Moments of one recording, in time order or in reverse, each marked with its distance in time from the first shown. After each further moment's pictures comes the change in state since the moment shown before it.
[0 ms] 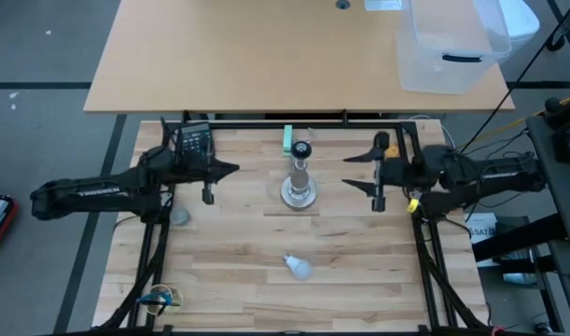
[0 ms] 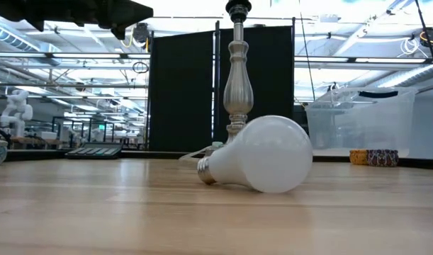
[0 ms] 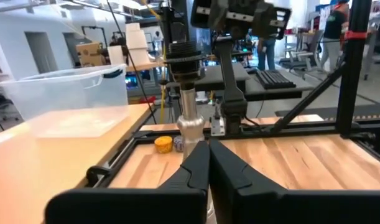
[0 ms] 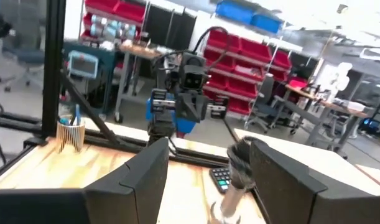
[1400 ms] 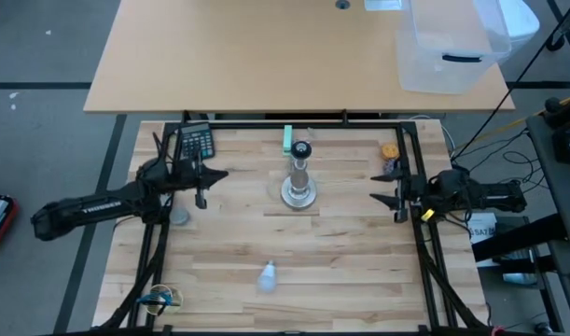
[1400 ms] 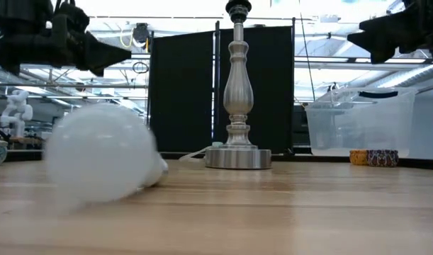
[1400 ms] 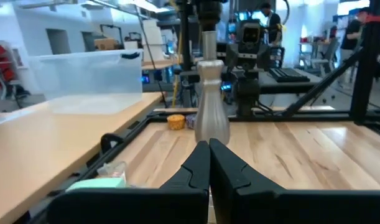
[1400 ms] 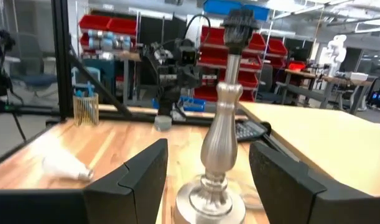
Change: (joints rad) left arm 0.159 -0.237 -0.358 0.133 0.104 -0.042; right arm -0.024 -0.816 -0.667 -0.108 -0.002 0.160
